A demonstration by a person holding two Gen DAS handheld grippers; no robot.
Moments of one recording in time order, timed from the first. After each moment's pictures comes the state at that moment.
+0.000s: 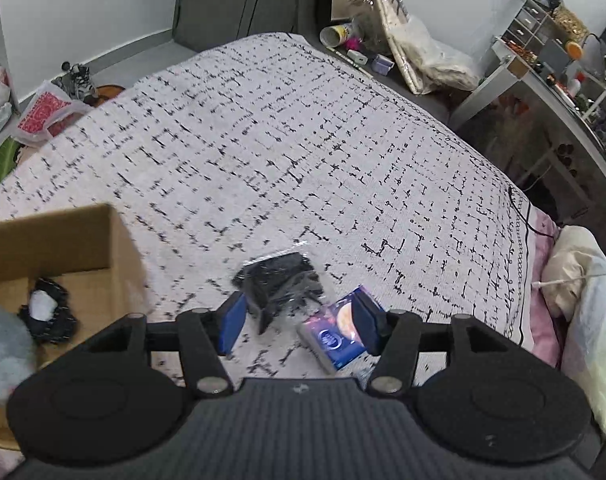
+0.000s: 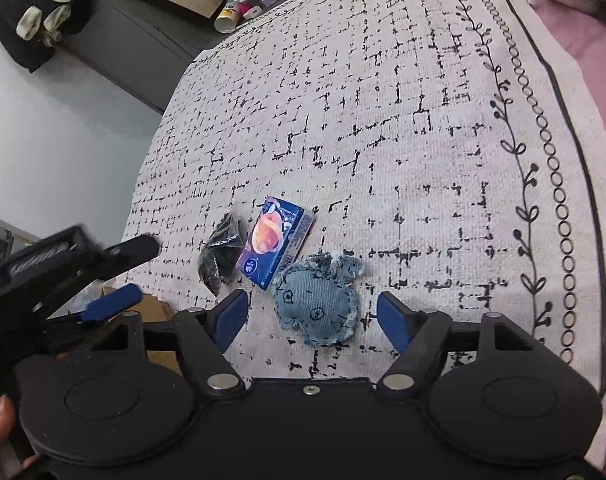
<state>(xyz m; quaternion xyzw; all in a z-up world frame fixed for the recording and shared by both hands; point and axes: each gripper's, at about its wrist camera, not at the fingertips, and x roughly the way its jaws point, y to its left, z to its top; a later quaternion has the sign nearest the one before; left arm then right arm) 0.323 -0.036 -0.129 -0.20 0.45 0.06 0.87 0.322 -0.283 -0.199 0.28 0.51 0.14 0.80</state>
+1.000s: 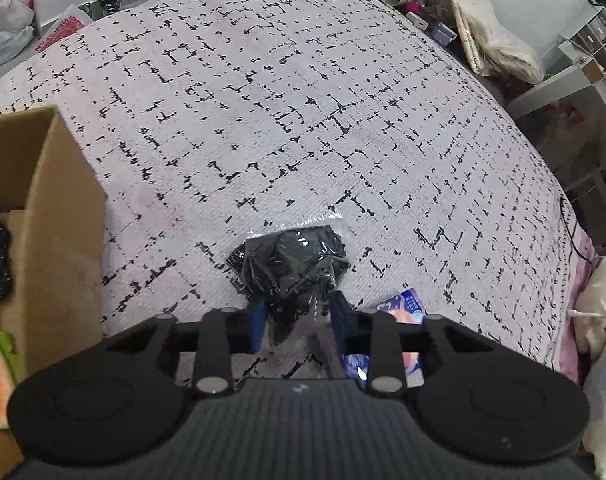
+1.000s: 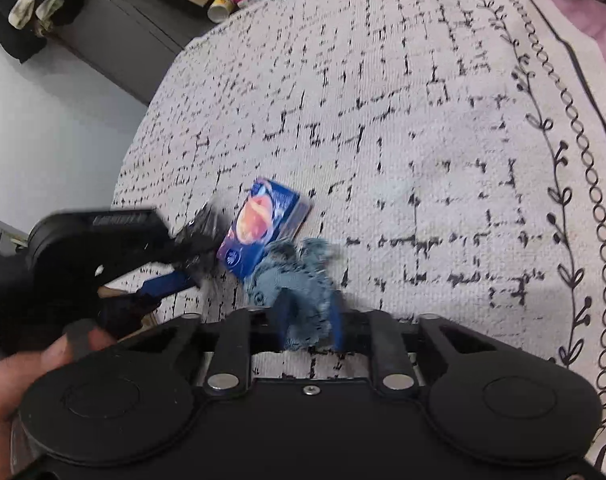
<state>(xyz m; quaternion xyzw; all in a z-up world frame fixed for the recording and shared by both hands) 0.357 -0.025 -0.199 -0.27 0.50 0.10 0.82 0.332 -0.257 -0.227 0.27 0.51 0.13 0.81</state>
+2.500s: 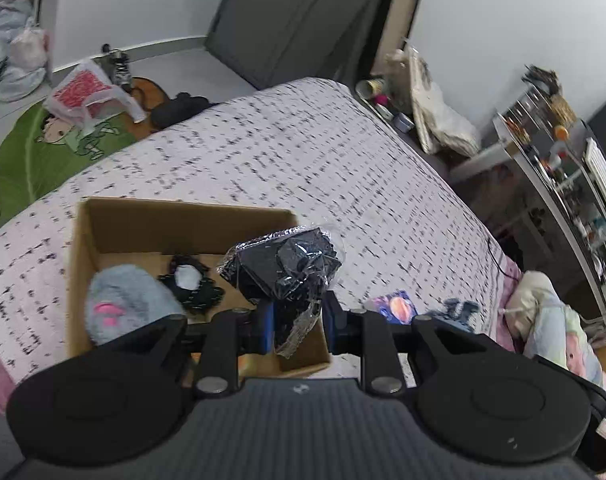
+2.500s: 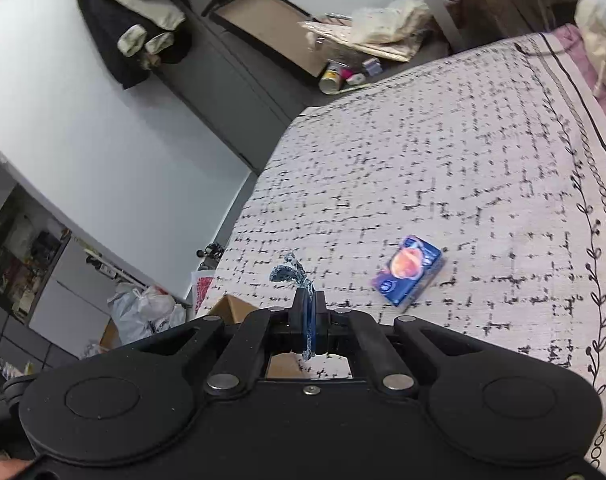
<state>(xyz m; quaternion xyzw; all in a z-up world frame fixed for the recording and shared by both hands) 0.188 0.097 -0.081 -0.29 0.40 0.06 0.87 0.260 -0.227 -0.112 0.27 0.38 0.21 0.86</state>
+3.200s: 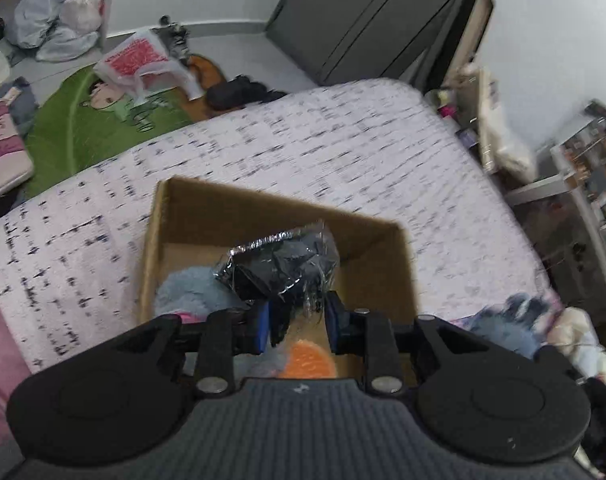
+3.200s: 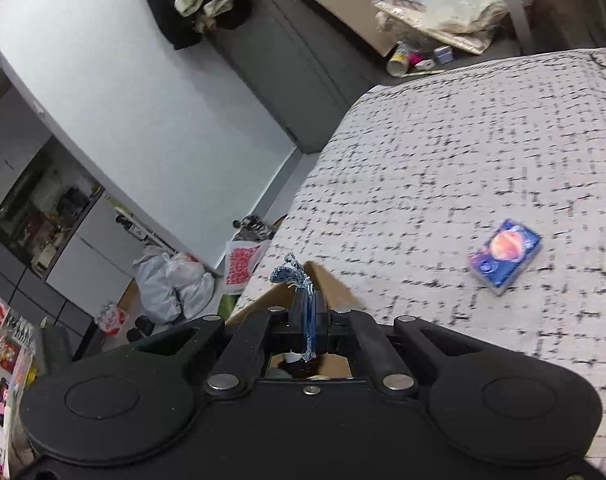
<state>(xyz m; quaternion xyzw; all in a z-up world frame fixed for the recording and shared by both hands) 0.193 0.154 -0.137 -0.32 0.42 0.13 0.84 0.247 -0.142 -0.093 0.23 0.38 0.28 0.85</state>
